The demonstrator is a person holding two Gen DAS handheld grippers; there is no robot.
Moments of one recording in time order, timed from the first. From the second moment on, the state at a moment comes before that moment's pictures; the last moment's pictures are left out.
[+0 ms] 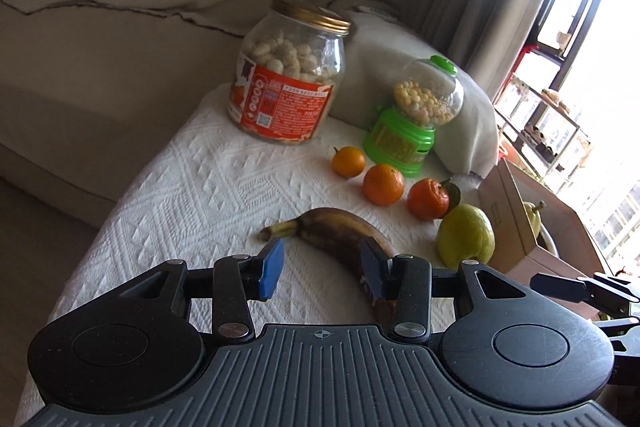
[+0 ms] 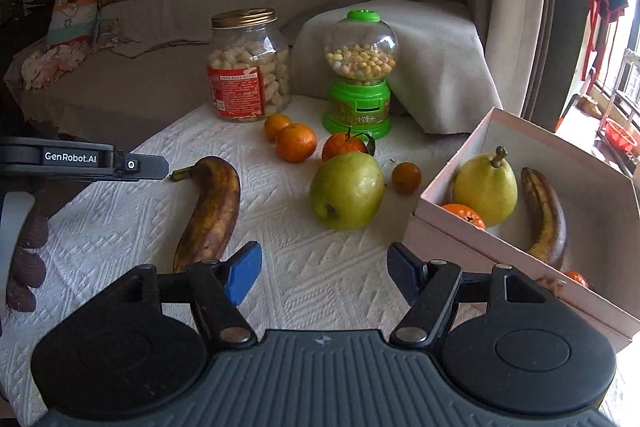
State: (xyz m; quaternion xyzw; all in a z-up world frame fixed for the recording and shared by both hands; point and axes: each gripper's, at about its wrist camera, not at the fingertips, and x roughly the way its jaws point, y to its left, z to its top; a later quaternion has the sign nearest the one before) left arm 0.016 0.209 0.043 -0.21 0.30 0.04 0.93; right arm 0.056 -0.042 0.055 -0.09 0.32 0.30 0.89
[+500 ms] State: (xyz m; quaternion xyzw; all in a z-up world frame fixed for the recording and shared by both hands) left arm 0.029 0.214 0.064 -0.18 0.26 0.01 0.95; right arm 0.094 0.052 0.017 -0.06 0.38 0.35 0.85
